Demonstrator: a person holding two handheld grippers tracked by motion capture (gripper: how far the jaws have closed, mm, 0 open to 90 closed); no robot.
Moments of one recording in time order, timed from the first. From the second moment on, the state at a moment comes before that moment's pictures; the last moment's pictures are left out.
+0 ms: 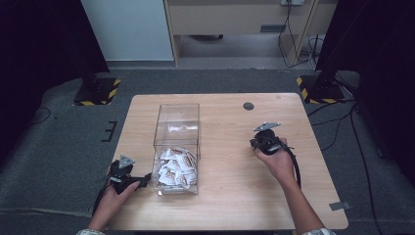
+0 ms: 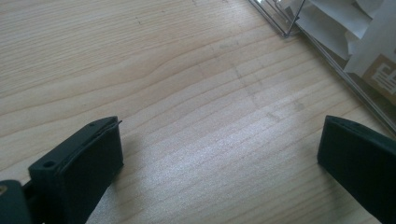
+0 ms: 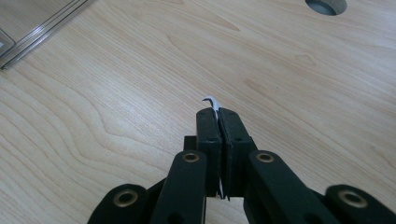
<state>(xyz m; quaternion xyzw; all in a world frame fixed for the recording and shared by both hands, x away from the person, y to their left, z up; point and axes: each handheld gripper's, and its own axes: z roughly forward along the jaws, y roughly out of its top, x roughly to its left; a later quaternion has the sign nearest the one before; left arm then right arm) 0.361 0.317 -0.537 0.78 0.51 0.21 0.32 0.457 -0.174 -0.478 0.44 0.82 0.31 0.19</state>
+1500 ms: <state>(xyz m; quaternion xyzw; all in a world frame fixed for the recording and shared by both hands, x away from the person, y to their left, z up) 0.361 0.317 -0.537 0.78 0.51 0.21 0.32 0.452 -0.175 -0.467 0.45 0.80 0.35 0.19</state>
